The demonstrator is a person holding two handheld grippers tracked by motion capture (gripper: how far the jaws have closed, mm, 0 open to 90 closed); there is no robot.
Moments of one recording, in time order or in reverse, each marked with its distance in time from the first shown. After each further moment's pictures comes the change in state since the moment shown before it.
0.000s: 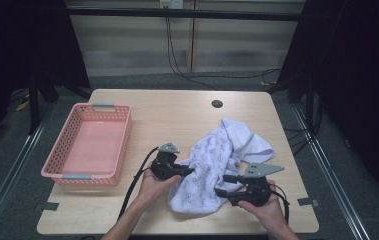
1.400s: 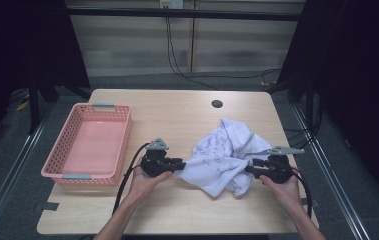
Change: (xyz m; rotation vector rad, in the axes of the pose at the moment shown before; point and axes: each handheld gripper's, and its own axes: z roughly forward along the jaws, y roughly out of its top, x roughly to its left) left arm 0.012 -0.005 -0.026 -0.050 0.064 0.057; right arm -0.101 -0.020 -0.035 0.018 -0.332 0.178
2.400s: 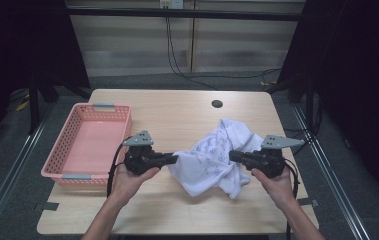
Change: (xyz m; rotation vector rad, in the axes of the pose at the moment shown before) left arm -0.028 0.032 -0.074 -0.146 -0.047 0.047; right arm 0.065 0.055 -0.017 -0.154 0.271 -0.161
